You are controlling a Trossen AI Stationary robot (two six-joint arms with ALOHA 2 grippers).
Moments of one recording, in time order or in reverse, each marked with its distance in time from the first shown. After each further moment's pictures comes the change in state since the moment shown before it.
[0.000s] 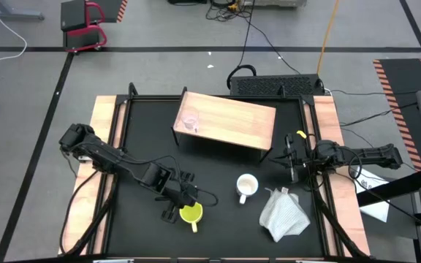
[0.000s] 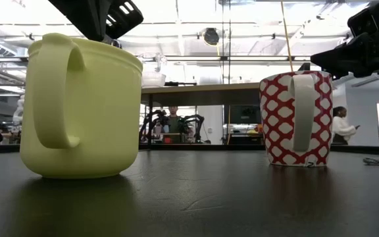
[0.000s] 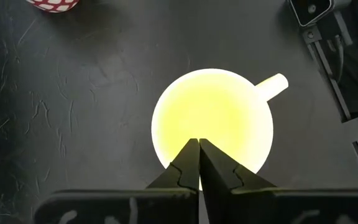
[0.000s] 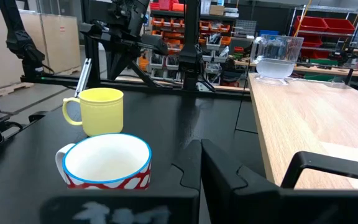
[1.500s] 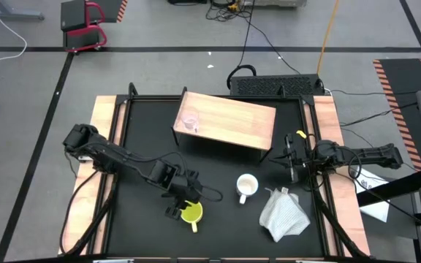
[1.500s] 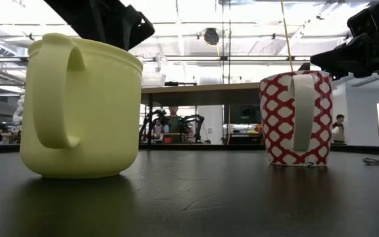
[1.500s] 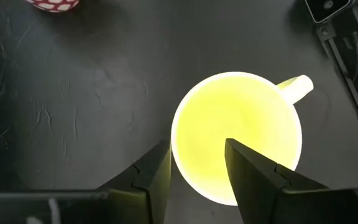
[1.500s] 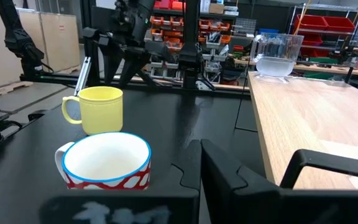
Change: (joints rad) left arm 0.056 0.038 -0.003 0.027 0.045 0.070; right arm 0.000 0.010 0.000 0.007 0.002 0.000
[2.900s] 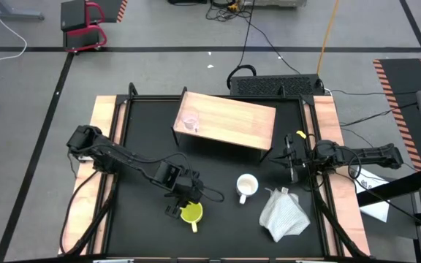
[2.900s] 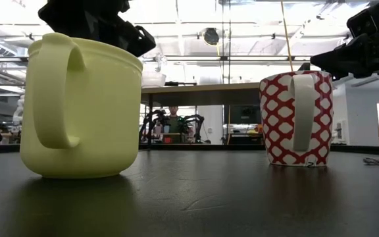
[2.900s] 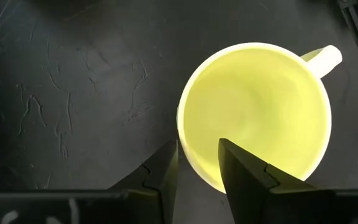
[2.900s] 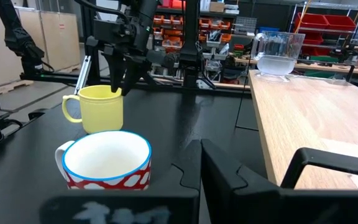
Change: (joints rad) left arm 0.014 0.042 -0.003 -0.030 0.017 0.051; right arm 0.000 0.003 0.000 0.000 -0.001 0.001
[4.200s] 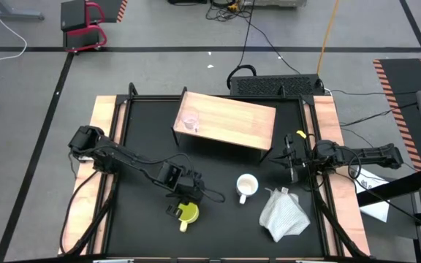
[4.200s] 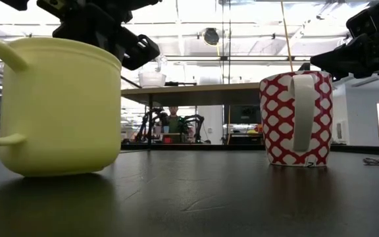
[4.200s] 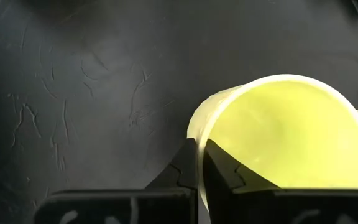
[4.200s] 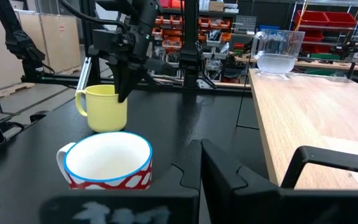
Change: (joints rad) left arm 0.008 0.023 -0.032 0.057 0.008 0.052; right arm 0.000 0.001 0.000 0.001 0.000 0.018
